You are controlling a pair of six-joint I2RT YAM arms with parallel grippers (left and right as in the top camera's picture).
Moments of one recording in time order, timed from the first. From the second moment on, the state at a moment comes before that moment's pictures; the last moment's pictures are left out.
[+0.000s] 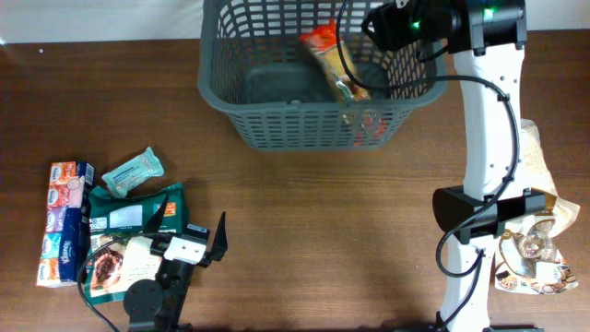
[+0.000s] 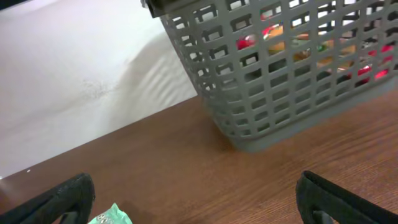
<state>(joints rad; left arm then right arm) 0.05 0.01 0.01 -0.05 0.26 0.34 0.16 2.28 2.87 -1.37 -0.28 -0.26</state>
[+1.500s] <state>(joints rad) 0.05 0.01 0.01 -0.05 0.26 0.34 -0.33 2.06 2.61 -1.61 0.20 0.03</state>
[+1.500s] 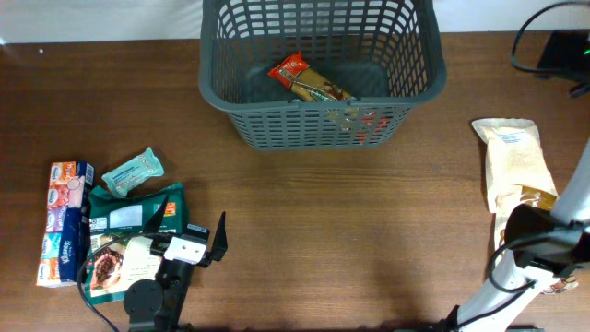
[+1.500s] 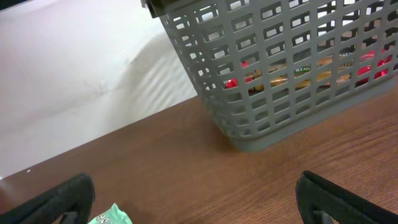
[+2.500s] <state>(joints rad) 0.05 0.01 0.01 -0.05 0.26 0.34 -0.50 2.07 2.03 -1.40 0.05 -0.04</state>
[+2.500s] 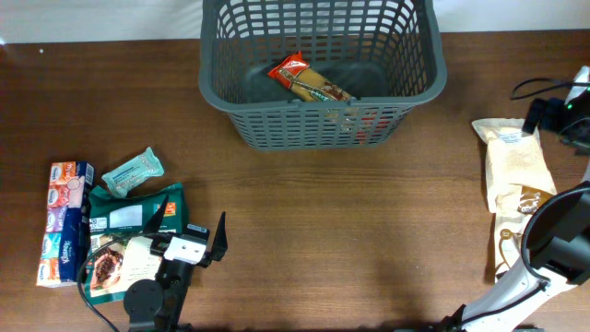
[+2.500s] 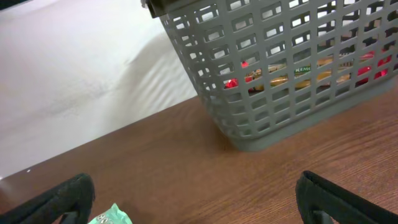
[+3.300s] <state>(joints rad) 0.05 0.01 0.01 -0.05 0.26 0.34 -0.50 2.07 1.72 -1.15 0.04 -0.19</state>
